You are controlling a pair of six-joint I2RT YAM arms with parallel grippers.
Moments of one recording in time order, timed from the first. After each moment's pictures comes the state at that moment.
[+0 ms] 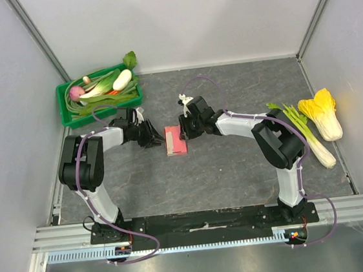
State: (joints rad) left arm -0.17 1.82 0.95 -0.13 0.57 -0.57; right arm 0.66 1.98 1.27 -0.10 -0.17 0.35
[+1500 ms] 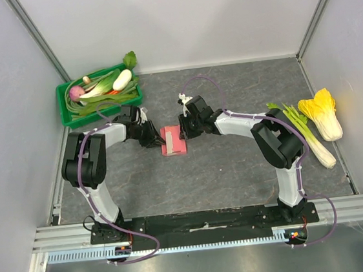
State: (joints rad) left arm -0.21 1.86 1.03 -0.26 0.53 -0.51; right arm 0.67 1.99 1.29 -0.12 -0.16 0.38
